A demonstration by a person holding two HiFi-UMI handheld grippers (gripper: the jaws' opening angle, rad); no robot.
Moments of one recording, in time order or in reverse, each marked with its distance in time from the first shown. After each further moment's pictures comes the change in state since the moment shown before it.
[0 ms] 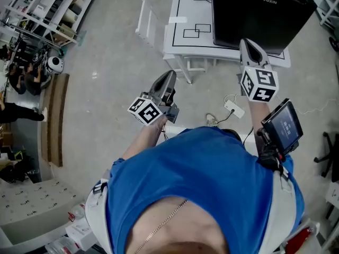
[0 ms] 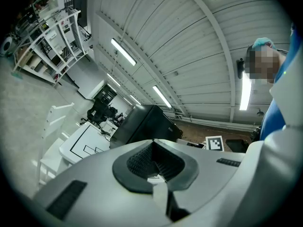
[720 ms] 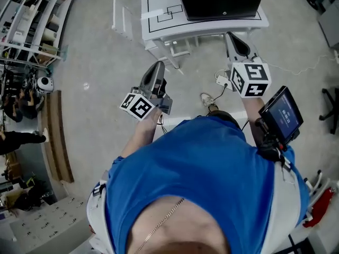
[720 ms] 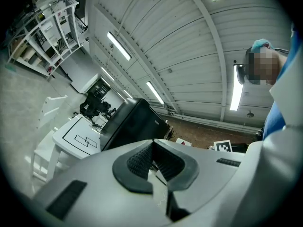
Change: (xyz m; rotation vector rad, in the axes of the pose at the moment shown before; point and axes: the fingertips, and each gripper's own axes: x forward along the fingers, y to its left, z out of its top) left arm -0.015 -0.037 -0.030 -0.023 0.051 -0.079; right arm -0.099 0.016 -0.032 0.051 0.034 -0.059
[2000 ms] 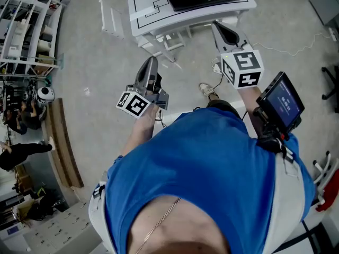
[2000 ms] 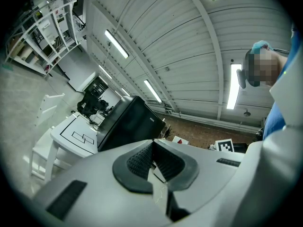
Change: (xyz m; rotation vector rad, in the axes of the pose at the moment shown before) left arm -0.011 -0.029 -0.018 0.008 0.026 -0.028; right arm -0.041 0.012 -0.002 -0.028 -0.008 0.006
